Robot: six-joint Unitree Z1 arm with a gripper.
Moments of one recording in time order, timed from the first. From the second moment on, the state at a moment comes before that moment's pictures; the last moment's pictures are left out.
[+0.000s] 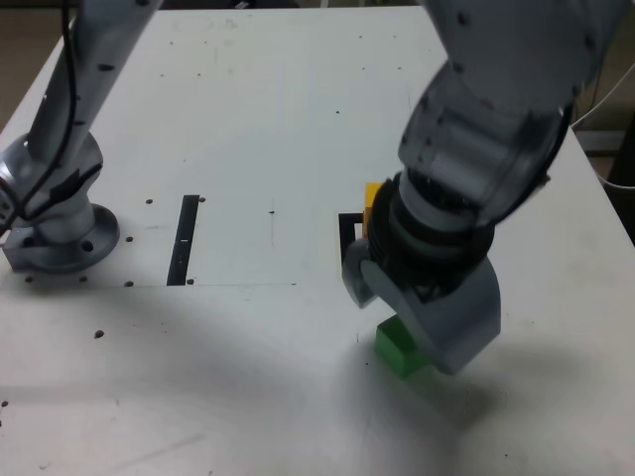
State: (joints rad) arm -0.54 2.27 -1.93 1.48 0.24 0.31
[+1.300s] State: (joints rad) arm -0.52 2.32 -1.88 1.37 0.19 0.29
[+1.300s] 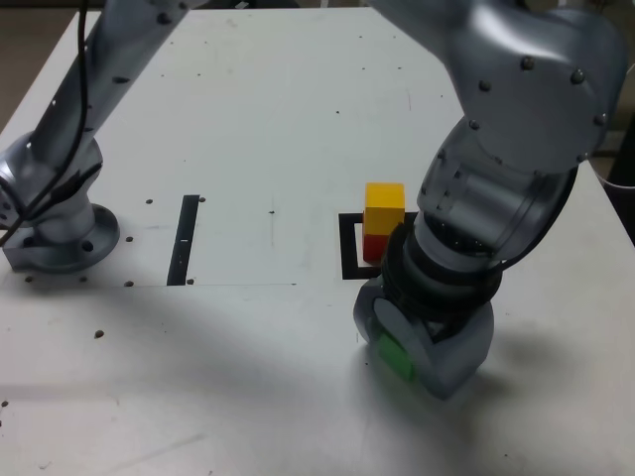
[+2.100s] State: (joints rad) arm -0.52 2.31 -1.89 1.41 0.19 0.27
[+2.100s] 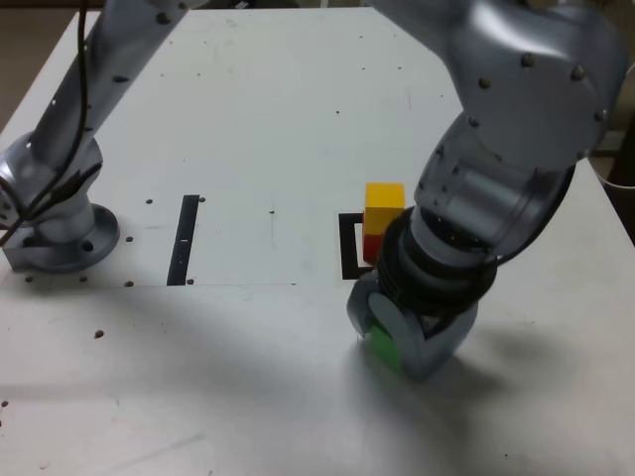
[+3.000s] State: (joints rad) arm -0.28 2.09 -1.99 1.61 0.17 0.17
